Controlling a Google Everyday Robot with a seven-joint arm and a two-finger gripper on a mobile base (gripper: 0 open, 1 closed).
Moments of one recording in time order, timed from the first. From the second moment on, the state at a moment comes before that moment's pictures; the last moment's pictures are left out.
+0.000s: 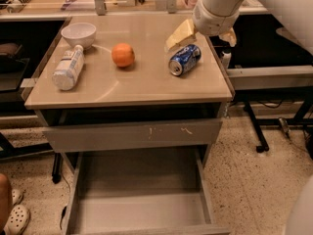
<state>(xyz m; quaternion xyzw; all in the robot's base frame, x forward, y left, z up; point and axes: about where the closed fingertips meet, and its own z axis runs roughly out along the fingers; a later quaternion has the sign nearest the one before) 0.664 -0.129 0.920 -0.10 0.97 0.03 0.20</state>
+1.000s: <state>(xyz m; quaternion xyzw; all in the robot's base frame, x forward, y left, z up) 0.723 -0.120 0.923 -0.01 0.98 0.05 0.20</state>
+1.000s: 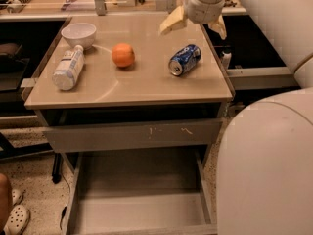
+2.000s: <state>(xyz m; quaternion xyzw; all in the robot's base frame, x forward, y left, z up) 0.752 -0.120 0.874 0.02 0.99 0.03 0.16</state>
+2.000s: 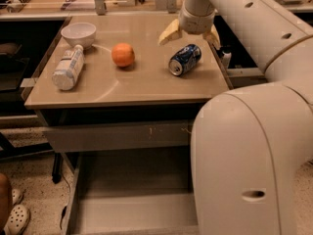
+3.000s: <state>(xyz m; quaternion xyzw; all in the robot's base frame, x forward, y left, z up) 0.779 -0.132 0.819 0.05 0.99 -0.02 0.13</state>
